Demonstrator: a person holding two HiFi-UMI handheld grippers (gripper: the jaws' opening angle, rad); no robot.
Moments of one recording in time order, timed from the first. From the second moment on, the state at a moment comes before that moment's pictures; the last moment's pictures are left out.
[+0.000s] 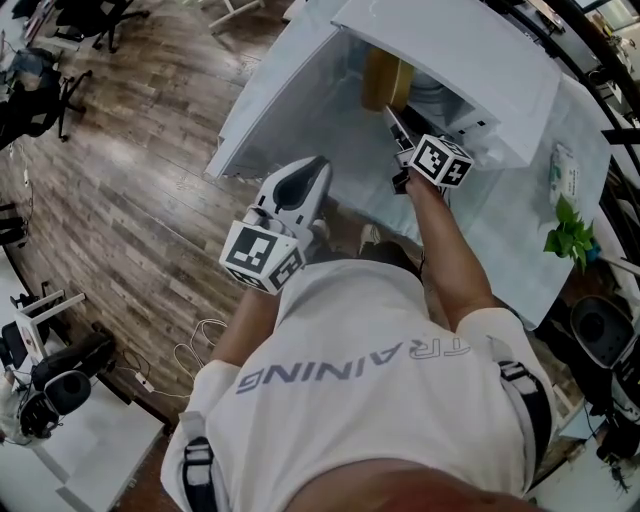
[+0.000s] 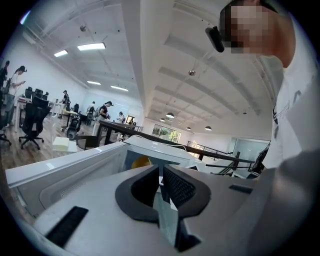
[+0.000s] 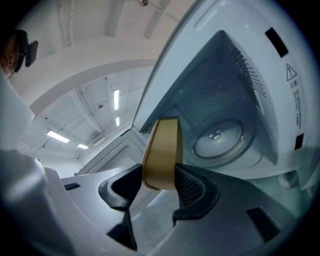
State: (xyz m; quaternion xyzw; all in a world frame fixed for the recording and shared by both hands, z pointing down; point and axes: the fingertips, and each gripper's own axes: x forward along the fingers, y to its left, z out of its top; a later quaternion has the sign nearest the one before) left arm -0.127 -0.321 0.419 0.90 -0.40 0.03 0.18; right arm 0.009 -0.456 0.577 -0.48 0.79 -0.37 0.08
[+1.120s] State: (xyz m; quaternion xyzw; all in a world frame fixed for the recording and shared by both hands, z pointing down) left arm -0.128 -0.337 0.442 0.90 -0.38 0.04 0.22; right arm 0.078 -0.539 0.588 -0.63 0.69 -0.32 0.15
